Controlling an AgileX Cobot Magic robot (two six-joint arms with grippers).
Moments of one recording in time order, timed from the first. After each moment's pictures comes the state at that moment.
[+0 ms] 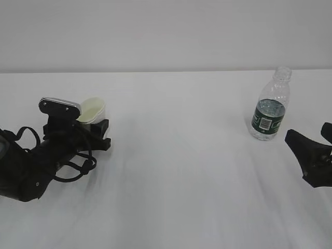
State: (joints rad) left arm -0.36 2.25 -0.79 -0.07 -1.13 0.02; right arm 0.01 1.50 -0.10 -0.31 -1.14 0.08
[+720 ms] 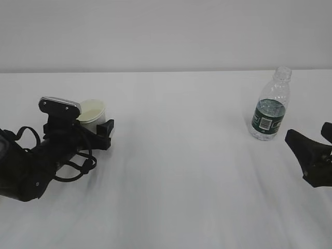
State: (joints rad) left arm -0.36 2.25 -0.80 -0.06 -1.14 0.02; right arm 0.01 1.50 -0.10 -0.32 -1.14 0.09
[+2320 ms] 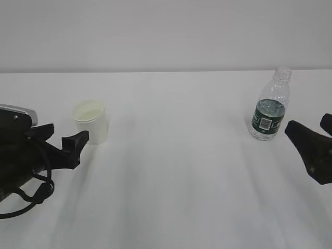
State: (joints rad) left arm -0.39 1.90 -0.40 -0.08 -1.14 -0.03; right arm 0.01 1.41 -0.09 -0.39 -1.14 0.18
